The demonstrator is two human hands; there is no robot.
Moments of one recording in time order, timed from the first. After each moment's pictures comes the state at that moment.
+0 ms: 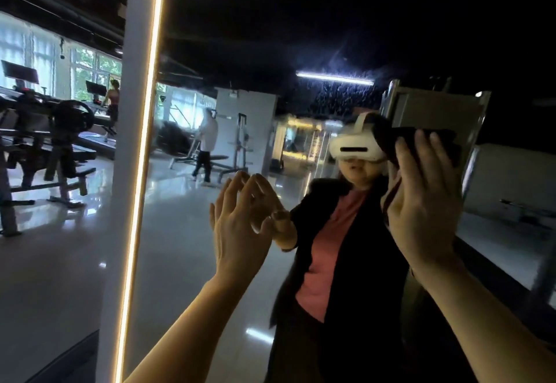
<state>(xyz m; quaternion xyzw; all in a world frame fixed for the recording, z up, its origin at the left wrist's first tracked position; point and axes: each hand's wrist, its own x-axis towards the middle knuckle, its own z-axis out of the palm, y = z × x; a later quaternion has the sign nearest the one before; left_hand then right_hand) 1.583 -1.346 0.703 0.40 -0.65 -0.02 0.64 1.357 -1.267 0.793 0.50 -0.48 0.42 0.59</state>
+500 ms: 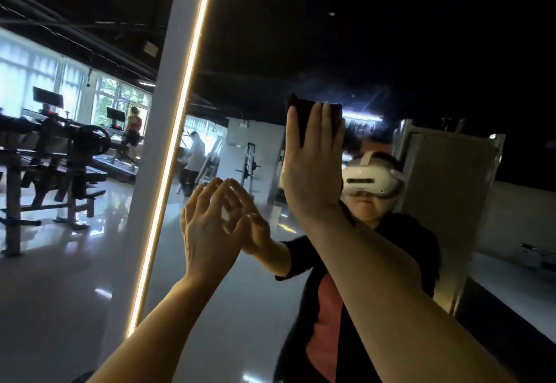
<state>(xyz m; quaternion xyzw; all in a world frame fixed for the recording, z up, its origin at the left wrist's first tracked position) 1.651 -1.402 0.742 0.41 -0.60 0.02 0.68 1.520 -1.376 0.868 0.56 -0.50 0.33 0.57</state>
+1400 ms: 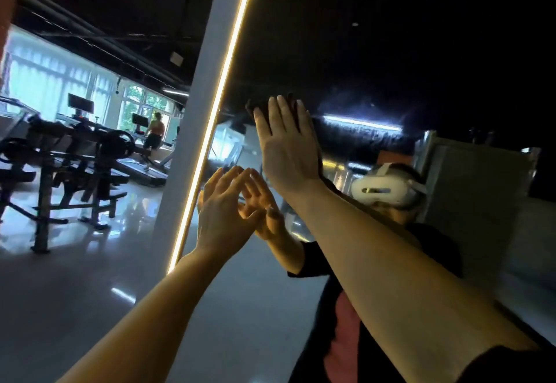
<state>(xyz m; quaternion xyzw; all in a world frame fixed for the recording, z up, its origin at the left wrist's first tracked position) 1.688 -1.414 0.778 0.43 -0.63 0.06 0.64 1.590 -1.408 0.900 0.63 -0.45 0.20 0.60</state>
